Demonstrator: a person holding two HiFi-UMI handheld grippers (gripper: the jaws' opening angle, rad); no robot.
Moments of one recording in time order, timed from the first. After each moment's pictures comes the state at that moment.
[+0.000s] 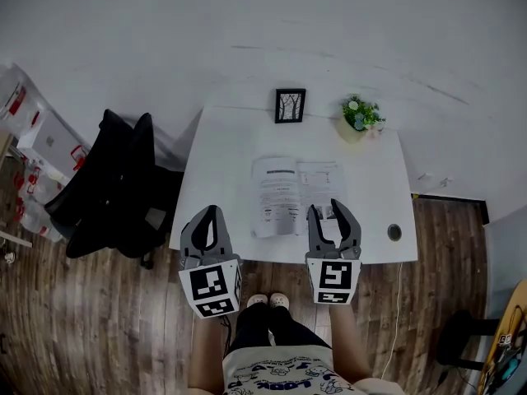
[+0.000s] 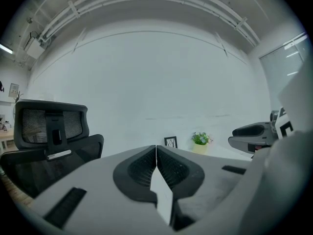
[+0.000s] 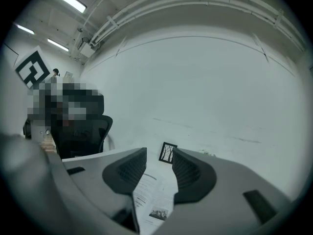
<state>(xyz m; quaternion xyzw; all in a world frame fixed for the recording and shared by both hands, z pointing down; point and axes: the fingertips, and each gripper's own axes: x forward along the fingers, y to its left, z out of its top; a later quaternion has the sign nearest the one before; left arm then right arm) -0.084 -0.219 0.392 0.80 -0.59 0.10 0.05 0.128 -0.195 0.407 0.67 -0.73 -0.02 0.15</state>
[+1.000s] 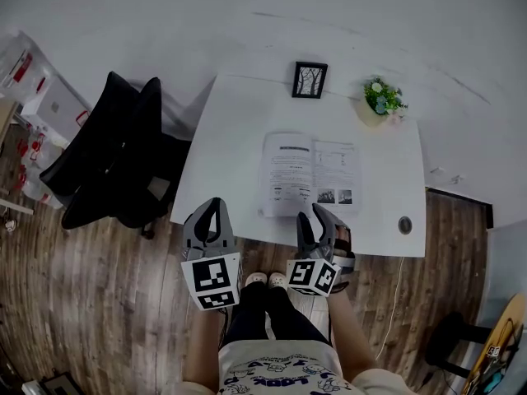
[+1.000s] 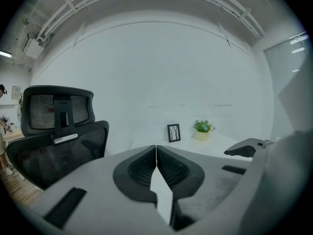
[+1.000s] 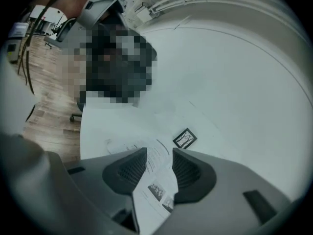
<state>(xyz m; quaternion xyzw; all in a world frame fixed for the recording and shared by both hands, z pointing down) -0.098 -0.202 0.443 0.78 -0.60 0.14 0.07 0.084 -0.181 0.539 0.53 -0.72 -0.16 0.41</state>
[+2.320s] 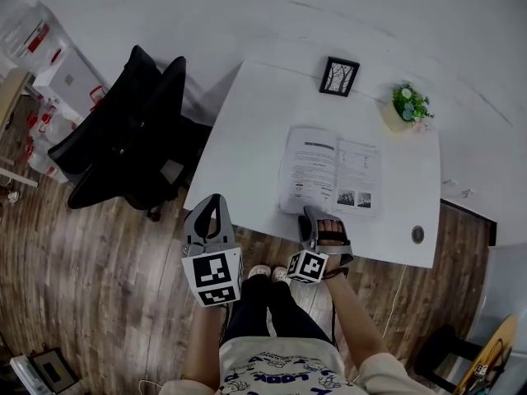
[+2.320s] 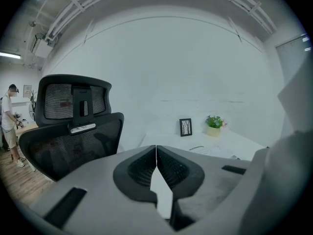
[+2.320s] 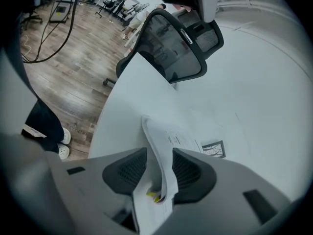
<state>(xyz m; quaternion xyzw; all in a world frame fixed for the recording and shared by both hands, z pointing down) -0.152 -0.200 0.468 0.74 -0.64 0.15 0.10 0.040 -0.187 0.664 0.35 -0.70 -0.26 0.57</state>
